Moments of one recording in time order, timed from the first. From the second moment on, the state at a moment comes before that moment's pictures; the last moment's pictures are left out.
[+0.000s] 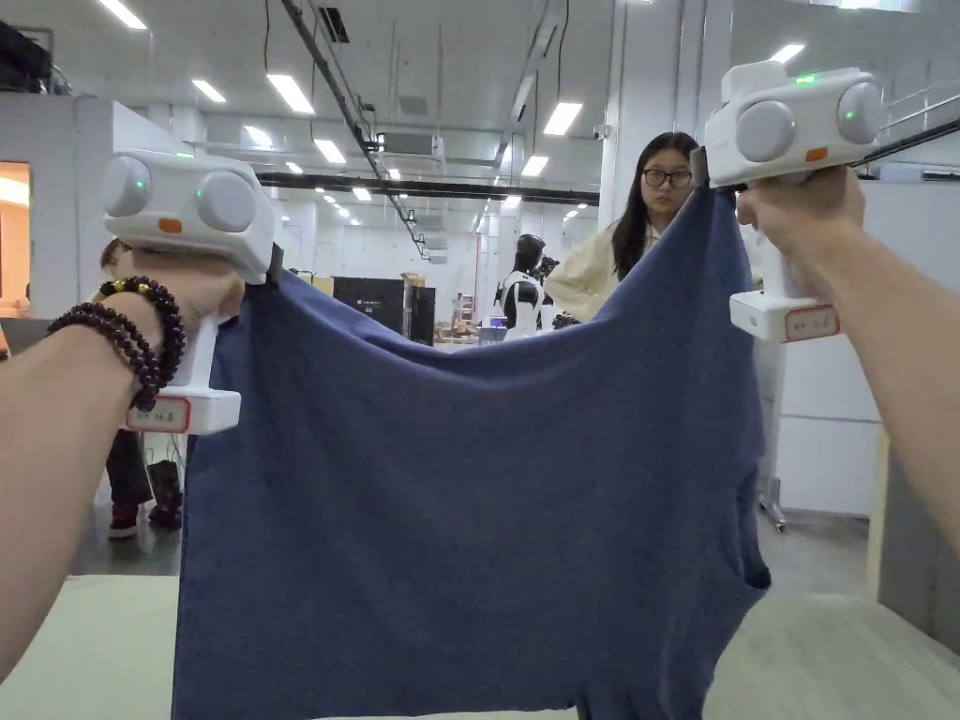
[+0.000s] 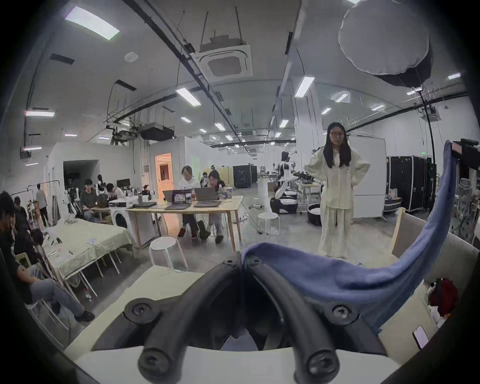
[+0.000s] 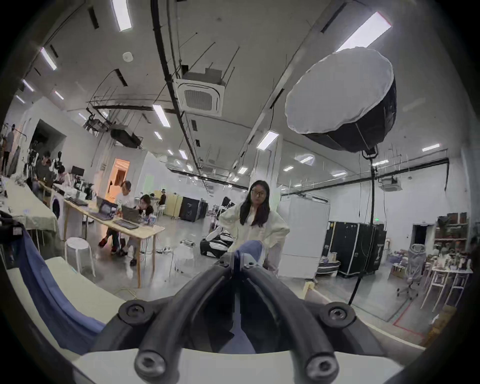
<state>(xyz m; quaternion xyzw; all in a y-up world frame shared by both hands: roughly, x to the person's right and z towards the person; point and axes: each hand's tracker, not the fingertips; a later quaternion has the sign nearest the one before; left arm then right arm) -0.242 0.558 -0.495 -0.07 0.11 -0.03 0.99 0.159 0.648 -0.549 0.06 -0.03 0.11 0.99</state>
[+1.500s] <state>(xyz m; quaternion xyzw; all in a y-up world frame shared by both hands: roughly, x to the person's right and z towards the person) -0.255 0.308 -0.288 -0.20 0.05 -0.01 0.98 0.219 0.400 -0.332 -0.09 0.05 0.12 0.99</state>
